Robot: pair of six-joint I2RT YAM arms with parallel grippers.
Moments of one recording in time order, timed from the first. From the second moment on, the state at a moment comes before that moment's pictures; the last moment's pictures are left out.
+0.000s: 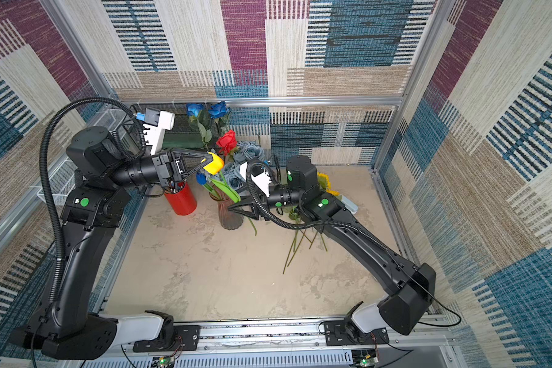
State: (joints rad) left arm -0.26 1.33 1.85 -0.45 1.05 -0.56; right arm 0.67 1.44 1.47 -0.16 -0.96 0.03
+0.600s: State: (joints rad) left arm -0.27 1.32 1.80 -0.43 0.97 -0.55; right arm 0.61 1.40 1.41 -0.12 -1.00 0.09
